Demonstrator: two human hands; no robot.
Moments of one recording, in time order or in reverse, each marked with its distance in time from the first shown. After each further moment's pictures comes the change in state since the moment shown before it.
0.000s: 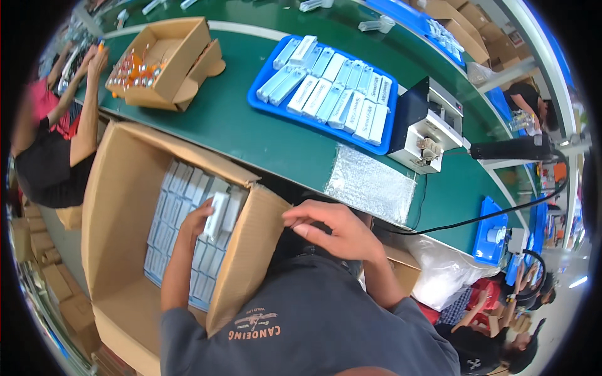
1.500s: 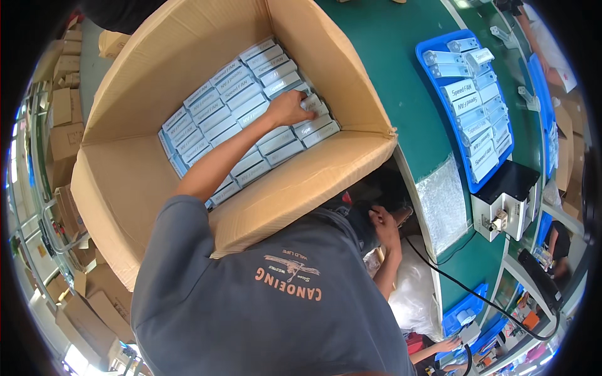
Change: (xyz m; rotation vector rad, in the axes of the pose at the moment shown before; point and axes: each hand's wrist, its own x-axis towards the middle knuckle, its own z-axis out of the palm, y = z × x) left_hand 0.036 0.024 0.076 1.149 0.670 0.121; right_hand -0.116 0.209 0.000 -0.404 -0.016 0.768
